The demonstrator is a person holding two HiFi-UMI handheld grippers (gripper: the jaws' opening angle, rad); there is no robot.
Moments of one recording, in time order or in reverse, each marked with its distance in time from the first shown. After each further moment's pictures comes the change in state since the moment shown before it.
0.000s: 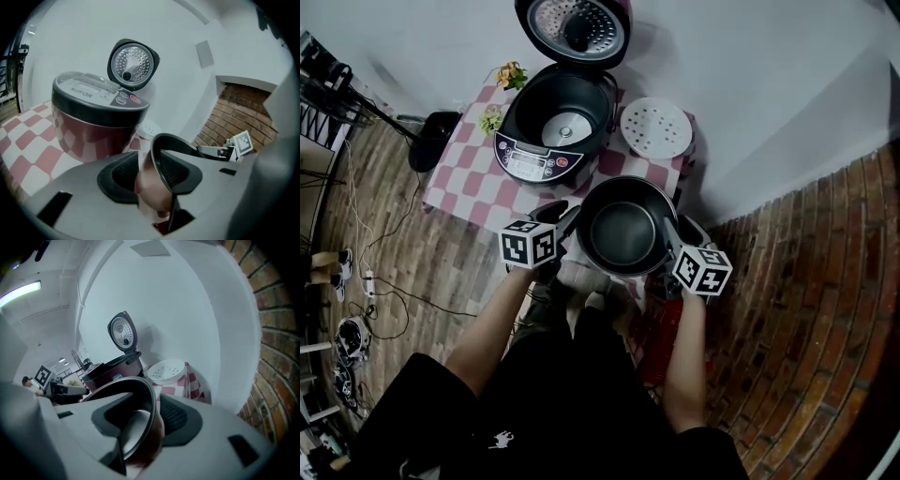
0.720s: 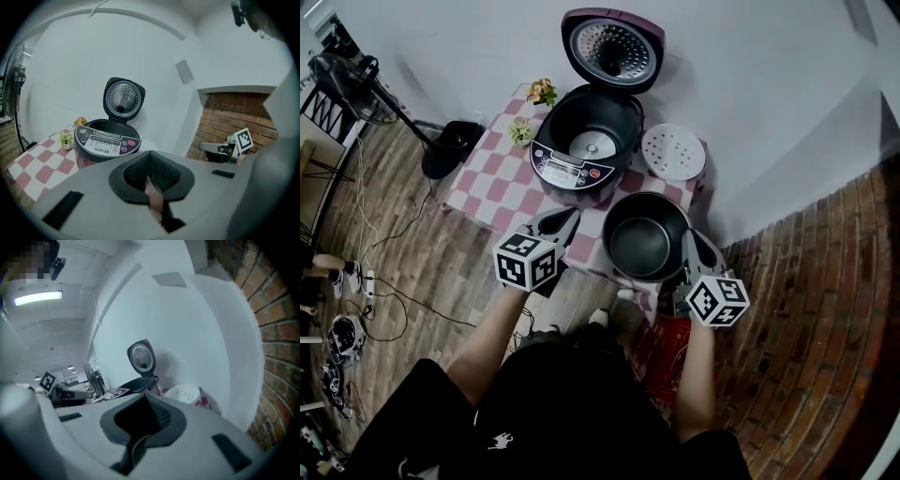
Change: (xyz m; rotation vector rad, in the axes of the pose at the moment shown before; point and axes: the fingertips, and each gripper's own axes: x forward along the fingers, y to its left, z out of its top) left arm -0.101 -0.023 0.062 0.160 -0.195 -0.019; right arm -0.066 0.084 0.065 -0.071 -0.247 0.079
